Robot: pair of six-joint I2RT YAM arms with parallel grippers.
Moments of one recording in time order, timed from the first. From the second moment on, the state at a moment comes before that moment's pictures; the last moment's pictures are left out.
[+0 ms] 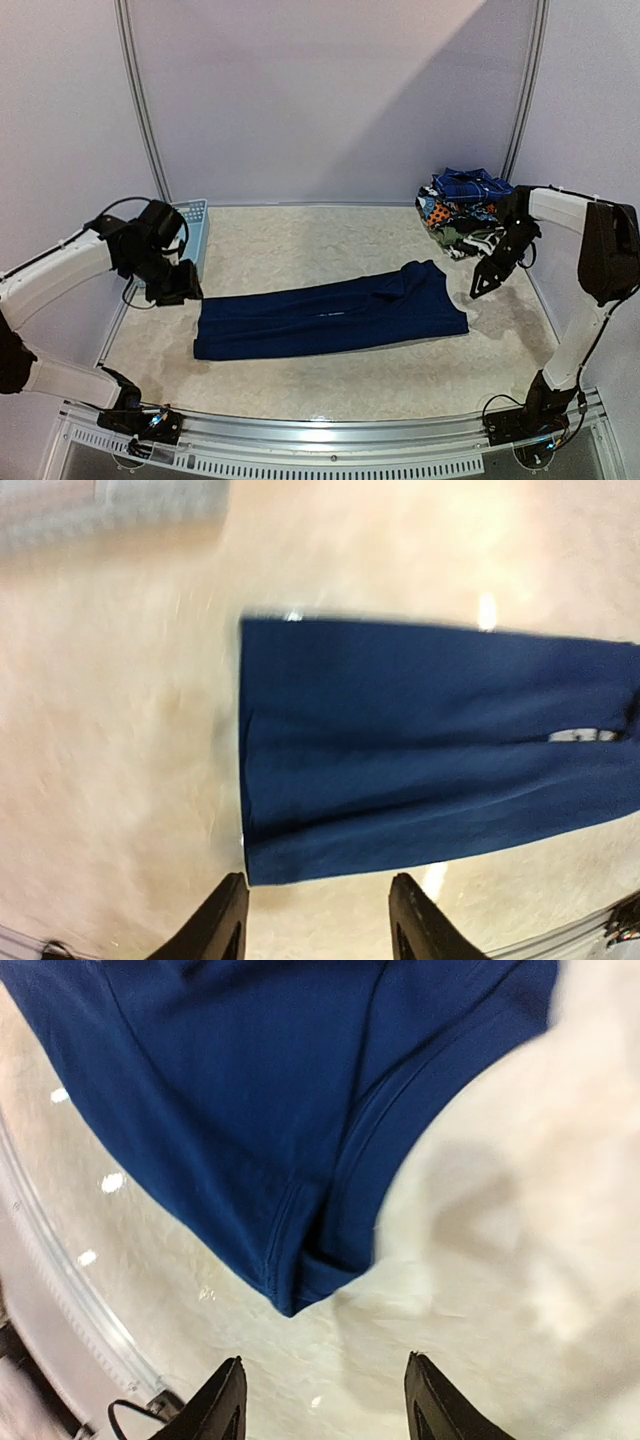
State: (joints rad) left arm -0.41 1.21 0.93 -0.95 0.01 -0.64; right arm 0.02 1.82 1.35 -1.25 -0.38 -0.70
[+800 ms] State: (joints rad) left arm -0.90 2.35 2.09 -0.65 0.05 0.00; right arm 0.02 1.80 1.36 -1.10 -0.60 -0.60
